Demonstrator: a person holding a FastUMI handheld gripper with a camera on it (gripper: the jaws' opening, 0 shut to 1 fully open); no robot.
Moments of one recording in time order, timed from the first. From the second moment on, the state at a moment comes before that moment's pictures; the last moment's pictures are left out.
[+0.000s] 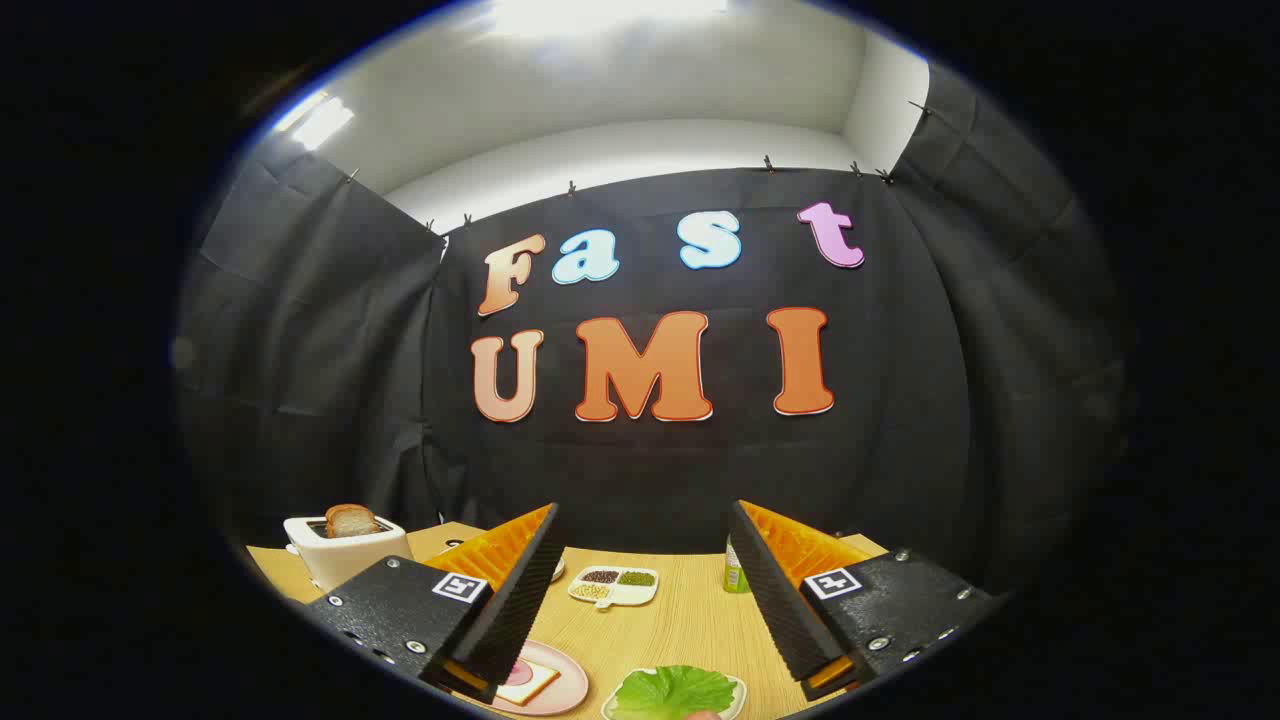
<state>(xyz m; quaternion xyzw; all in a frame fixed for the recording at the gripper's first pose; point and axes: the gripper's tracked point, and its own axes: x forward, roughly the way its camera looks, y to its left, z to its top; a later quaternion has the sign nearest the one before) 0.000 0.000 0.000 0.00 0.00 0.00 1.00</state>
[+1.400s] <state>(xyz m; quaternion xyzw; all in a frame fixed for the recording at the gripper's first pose) 0.006 0.000 -0.039 -0.01 0.05 0.00 1.00</state>
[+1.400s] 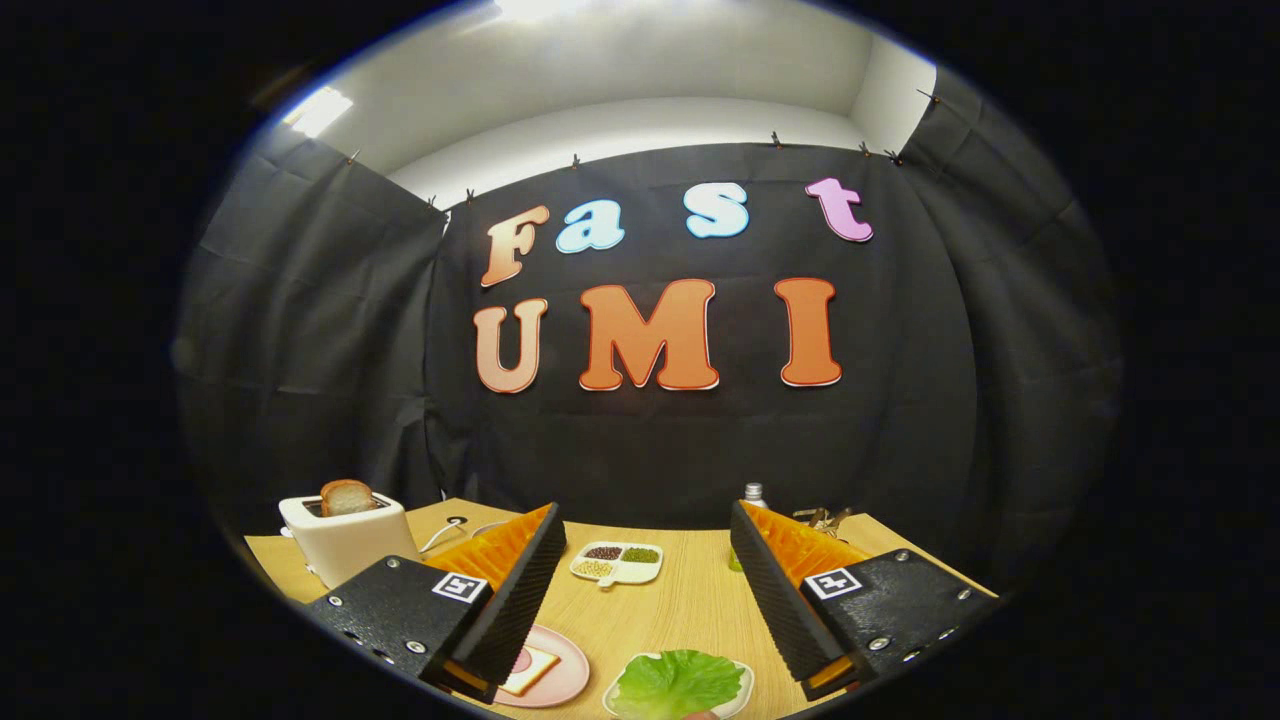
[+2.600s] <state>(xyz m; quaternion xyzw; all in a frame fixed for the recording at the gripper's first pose) -0.024 -0.007 -0.207 0.05 0.41 -0.03 0.91</state>
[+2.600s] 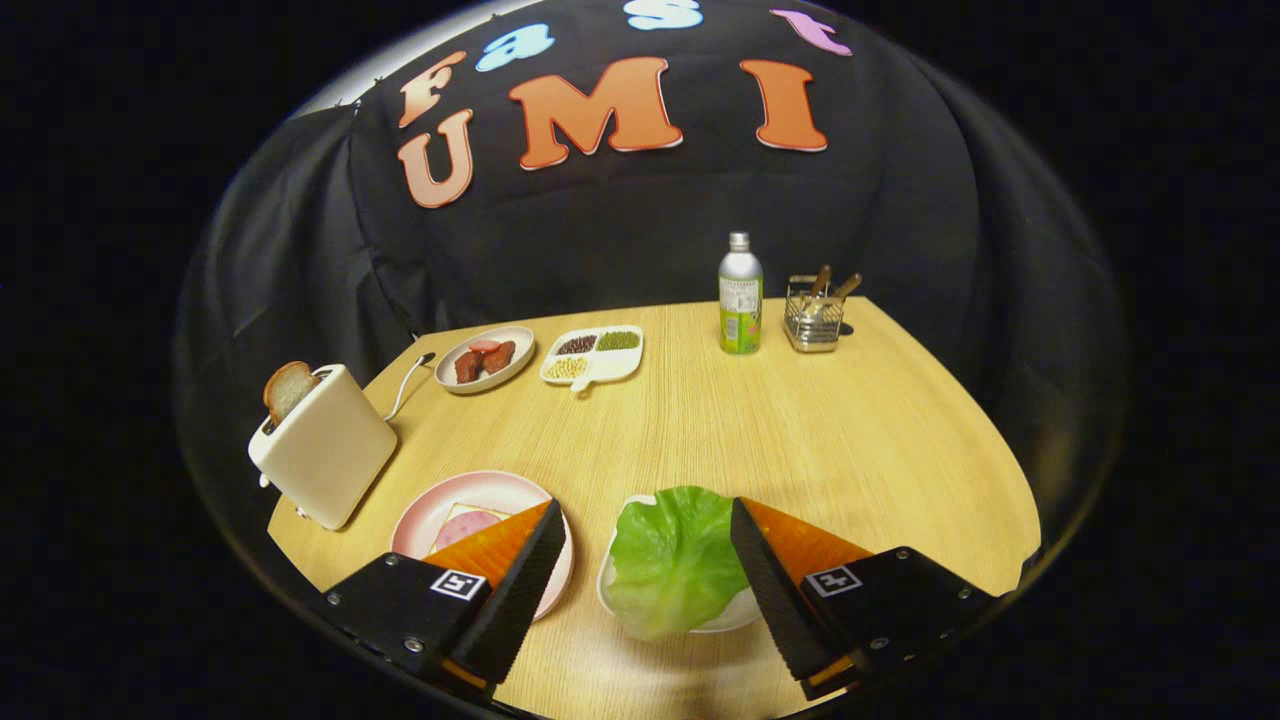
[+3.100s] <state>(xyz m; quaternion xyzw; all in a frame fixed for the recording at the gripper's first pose) -0.045 -0.012 -0.263 0.06 0.53 -0.04 0.84</state>
